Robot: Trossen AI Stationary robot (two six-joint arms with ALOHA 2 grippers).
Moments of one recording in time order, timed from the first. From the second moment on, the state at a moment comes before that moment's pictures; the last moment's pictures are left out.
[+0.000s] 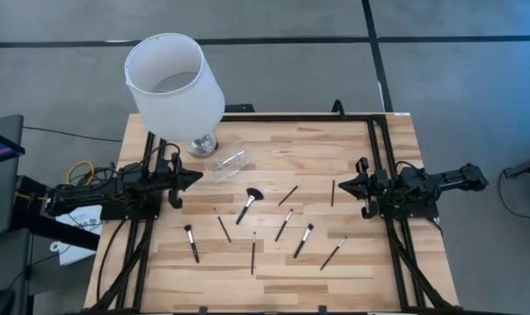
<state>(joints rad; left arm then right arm) 0.09 0.01 0.01 0.08 -0.05 -0.20 0.20 0.01 0.00 0.13 0.18 0.00</state>
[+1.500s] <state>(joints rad) 0.09 0.23 0.01 0.44 -0.02 -0.21 0.10 0.62 0.03 0.20 0.50 0.60</state>
